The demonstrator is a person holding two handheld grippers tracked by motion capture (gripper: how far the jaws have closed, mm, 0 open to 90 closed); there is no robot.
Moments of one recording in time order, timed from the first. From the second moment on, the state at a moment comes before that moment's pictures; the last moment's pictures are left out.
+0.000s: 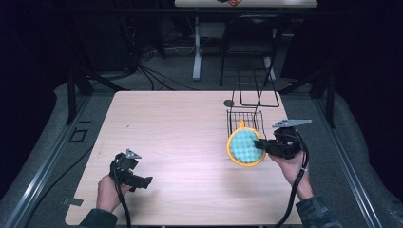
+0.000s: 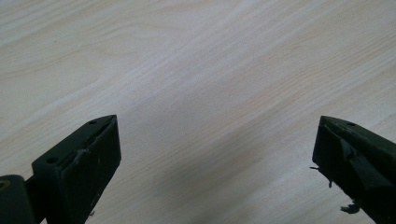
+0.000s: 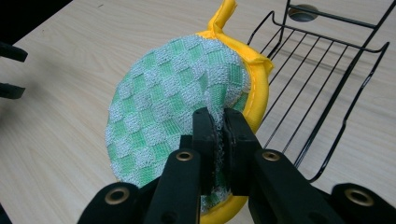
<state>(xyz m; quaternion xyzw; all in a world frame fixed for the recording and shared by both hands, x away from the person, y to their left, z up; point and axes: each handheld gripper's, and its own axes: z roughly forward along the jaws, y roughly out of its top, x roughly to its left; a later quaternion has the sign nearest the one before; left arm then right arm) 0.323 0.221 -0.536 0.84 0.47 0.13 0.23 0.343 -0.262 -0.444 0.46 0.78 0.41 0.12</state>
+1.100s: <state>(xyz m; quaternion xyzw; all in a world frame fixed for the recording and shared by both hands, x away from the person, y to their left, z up) 0.323 0.220 -0.537 0.84 0.47 0.13 0.23 0.350 -0.278 -0.444 0.48 0.77 0.39 0.15</state>
